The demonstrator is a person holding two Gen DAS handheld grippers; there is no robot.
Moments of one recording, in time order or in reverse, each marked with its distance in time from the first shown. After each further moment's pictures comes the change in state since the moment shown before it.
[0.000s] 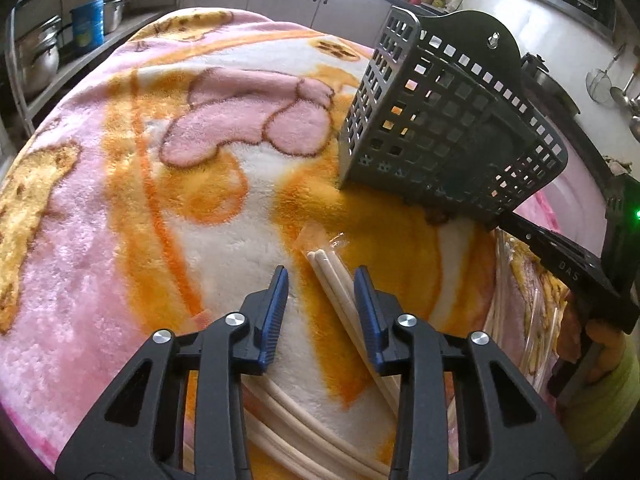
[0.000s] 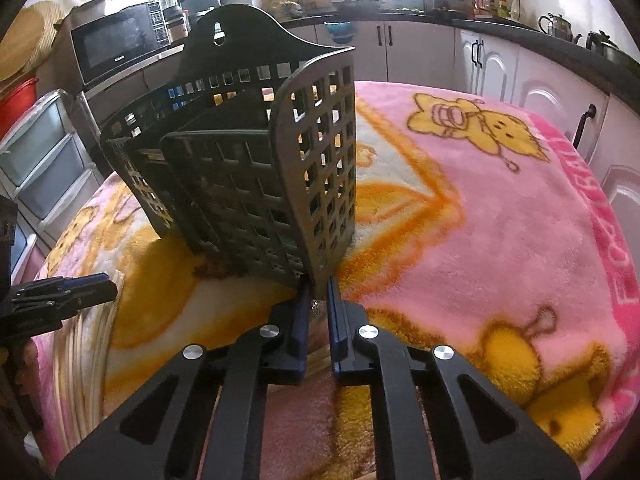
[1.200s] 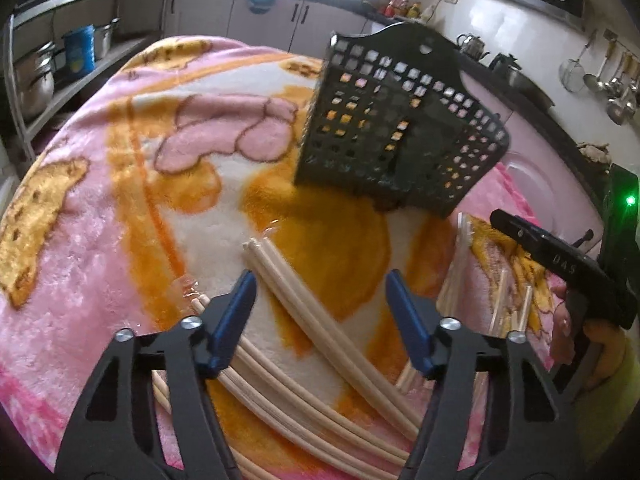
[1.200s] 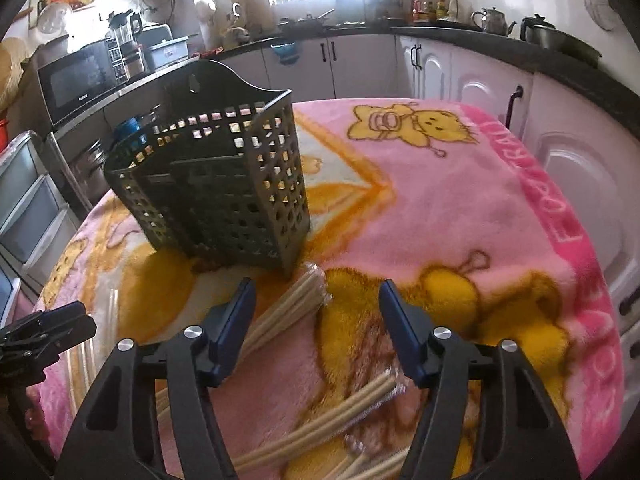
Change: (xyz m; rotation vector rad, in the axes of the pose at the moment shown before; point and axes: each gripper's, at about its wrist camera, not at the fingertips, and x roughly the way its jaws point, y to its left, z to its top) left arm -0.030 -0.031 -0.021 0.053 -0.064 -0.023; right arm -0.051 -0.003 -0.022 0.131 -0.067 -0.142
